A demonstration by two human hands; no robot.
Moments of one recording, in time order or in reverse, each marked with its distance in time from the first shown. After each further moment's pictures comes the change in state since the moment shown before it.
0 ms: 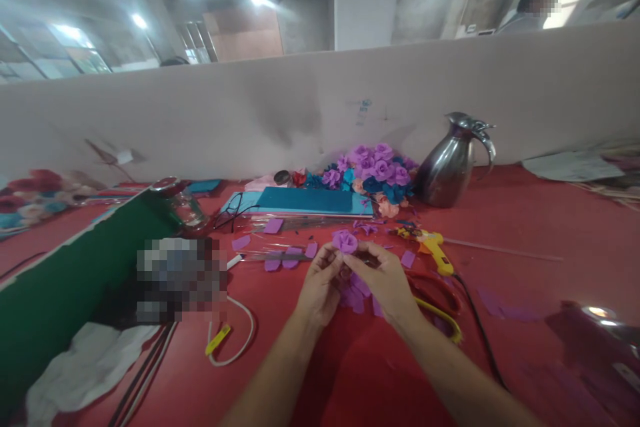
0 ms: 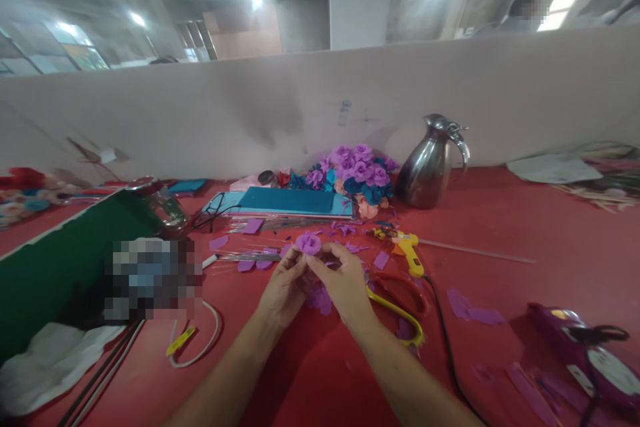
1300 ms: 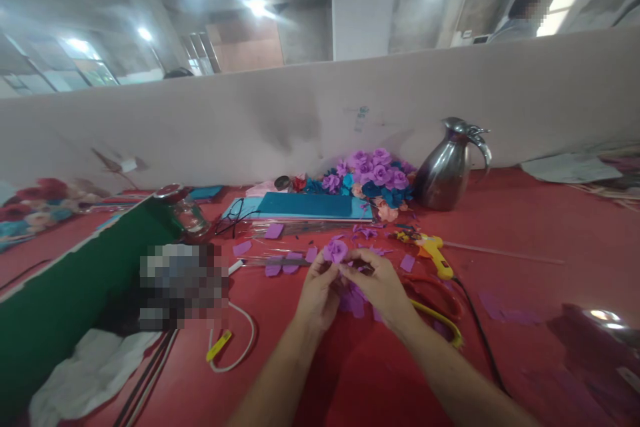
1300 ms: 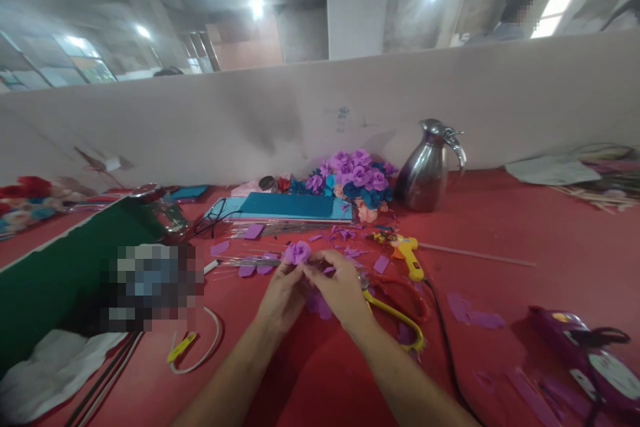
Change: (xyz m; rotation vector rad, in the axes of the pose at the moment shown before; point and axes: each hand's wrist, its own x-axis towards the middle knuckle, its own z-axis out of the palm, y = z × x) left_hand 0.000 -0.001 -0.002 -0.005 0.030 0.023; right_hand 0.003 0.002 0.001 -0.097 -0.050 -0.053
